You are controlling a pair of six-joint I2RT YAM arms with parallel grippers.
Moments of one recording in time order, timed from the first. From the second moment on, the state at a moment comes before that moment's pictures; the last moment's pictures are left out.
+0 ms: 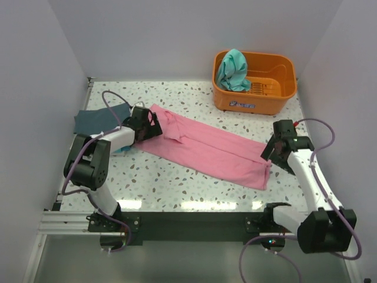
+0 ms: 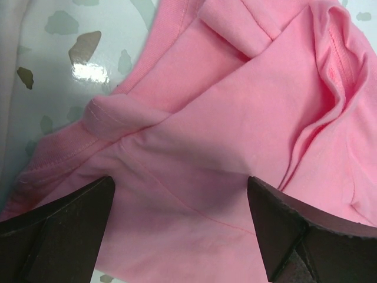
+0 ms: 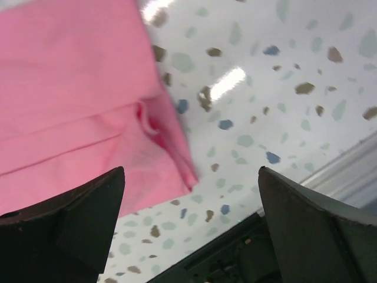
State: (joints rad) left arm -0.27 1.75 0.97 -0.09 -0.17 -0.56; right arm 0.04 1.15 0.88 -1.06 0.45 0.65
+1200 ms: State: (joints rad) left arm -0.44 1.82 1.07 -0.09 0.06 -0.57; right arm 0.08 1.45 0.75 -0.63 0.15 0.55
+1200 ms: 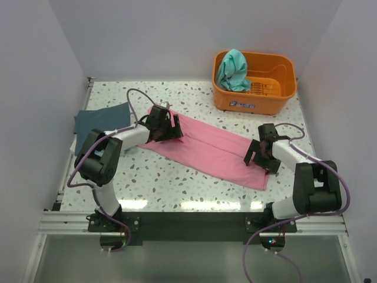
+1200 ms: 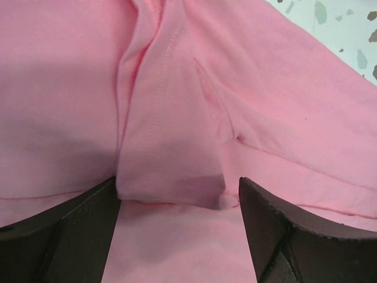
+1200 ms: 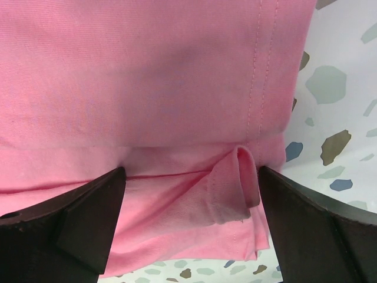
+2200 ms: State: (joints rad) left arm -0.52 2.03 1.37 -0.07 0.06 -0.51; right arm 0.08 1.45 0.75 -0.63 0.15 0.54
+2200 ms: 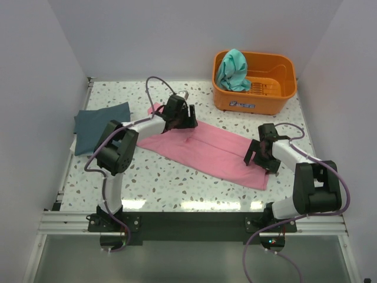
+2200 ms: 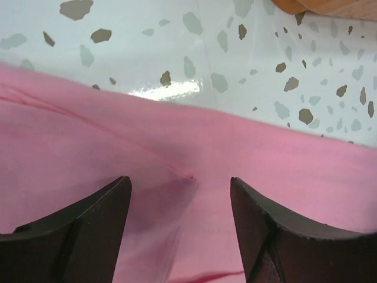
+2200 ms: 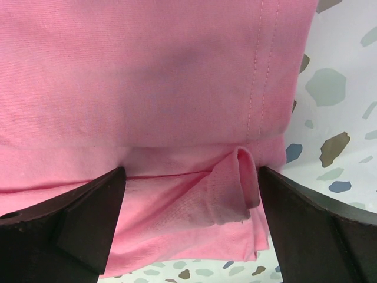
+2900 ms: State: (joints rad) left arm -0.53 1.56 1.12 -0.05 -0.03 -0.49; right arm 0.09 1.38 0.97 -0.60 0.11 0.50
